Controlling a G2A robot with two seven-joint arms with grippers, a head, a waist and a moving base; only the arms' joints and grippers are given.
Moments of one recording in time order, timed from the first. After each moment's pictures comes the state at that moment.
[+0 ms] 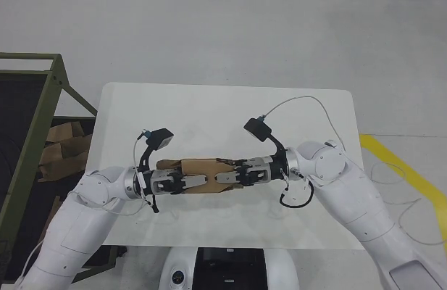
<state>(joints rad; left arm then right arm) 1.45 -0.93 -1.35 -1.76 -0.53 -0.69 -1.13 -0.92 -1.16 0.87 -1.52 0.39 -0.63 1.14</state>
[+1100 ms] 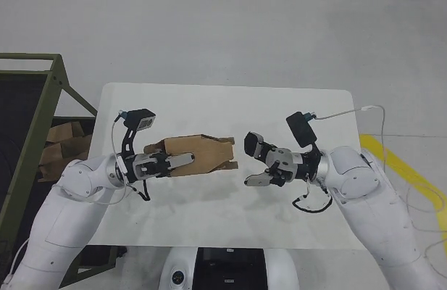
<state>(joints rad) 1.42 -0.92 -1.44 -1.81 -0.63 -0.61 -1.10 -1.14 -1.10 1.14 -1.77 0.04 -0.77 0.85</state>
